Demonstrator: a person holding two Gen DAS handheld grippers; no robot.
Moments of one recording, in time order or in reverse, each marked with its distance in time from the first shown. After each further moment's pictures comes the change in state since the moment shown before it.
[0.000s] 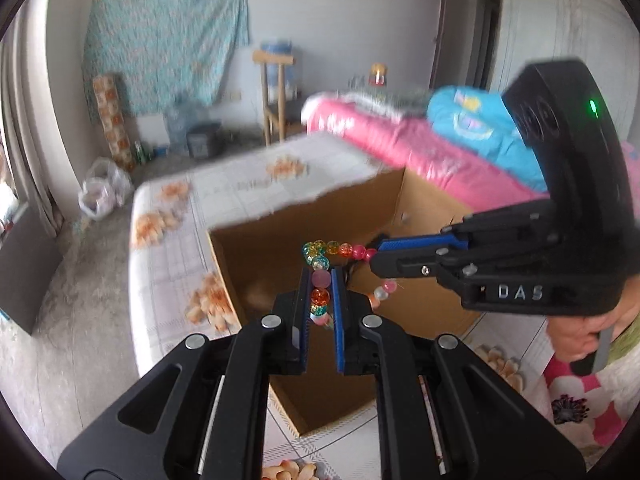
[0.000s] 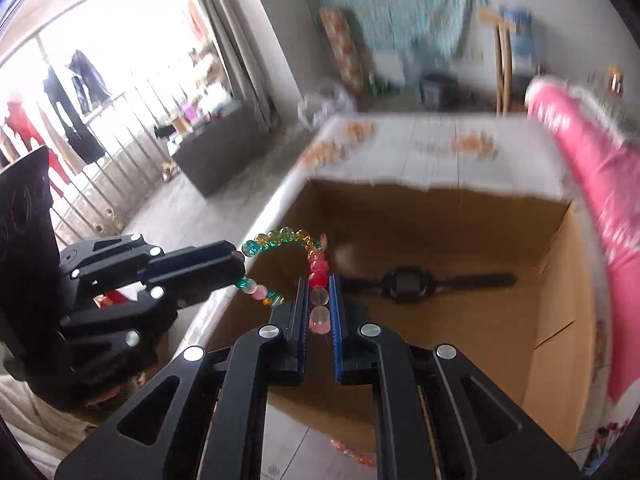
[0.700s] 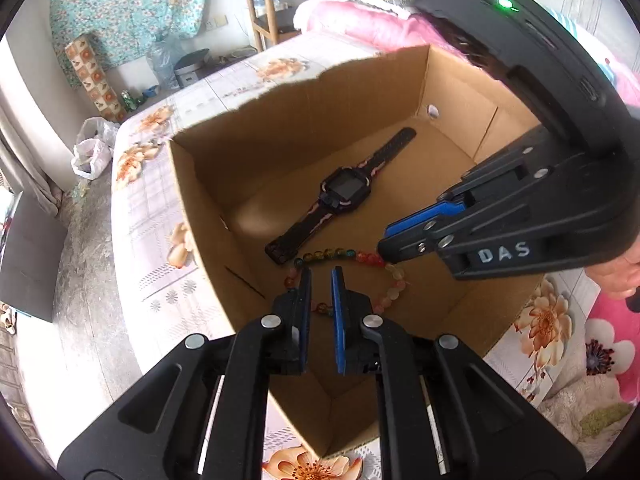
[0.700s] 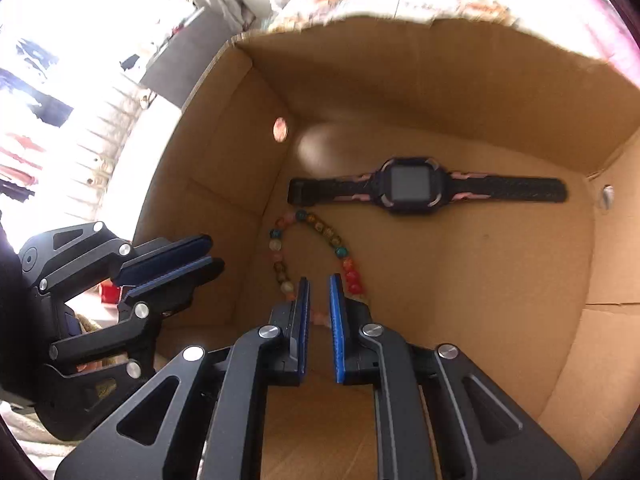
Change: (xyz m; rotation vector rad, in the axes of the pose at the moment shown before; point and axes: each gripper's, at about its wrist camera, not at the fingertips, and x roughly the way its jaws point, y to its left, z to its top) left arm 0.063 0.005 -0.028 0.087 0.286 0.052; right arm 0.096 -0.030 -0.021 0.081 0.348 -0.004
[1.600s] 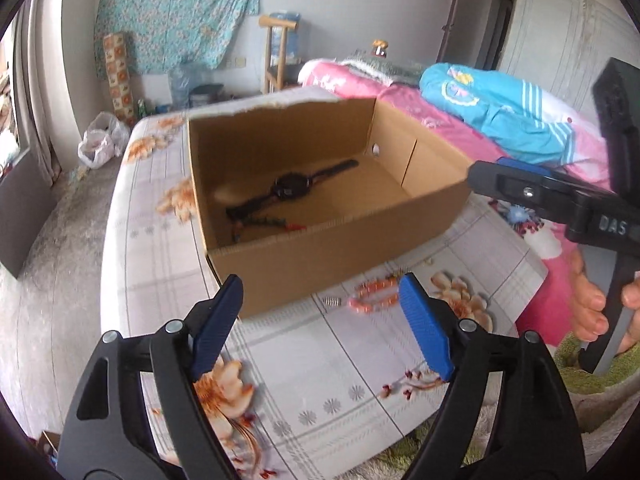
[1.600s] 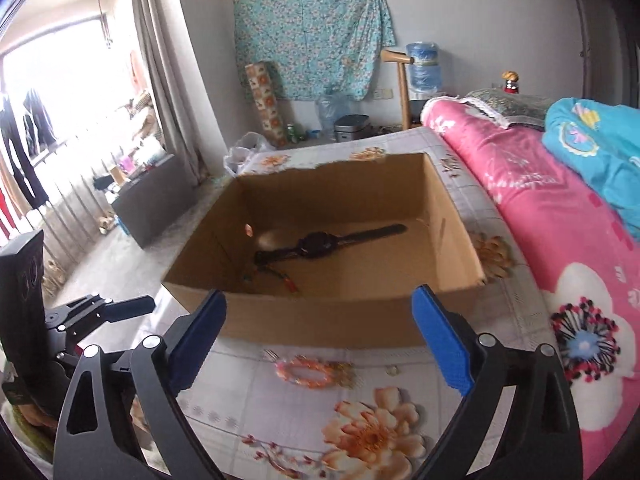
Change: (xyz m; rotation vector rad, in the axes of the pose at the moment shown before) left arm -0.077 -0.062 -0.104 -0.182 -0.238 -0.082; right arm -0.133 0.021 -0.176 0.056 -0.651 -0.278
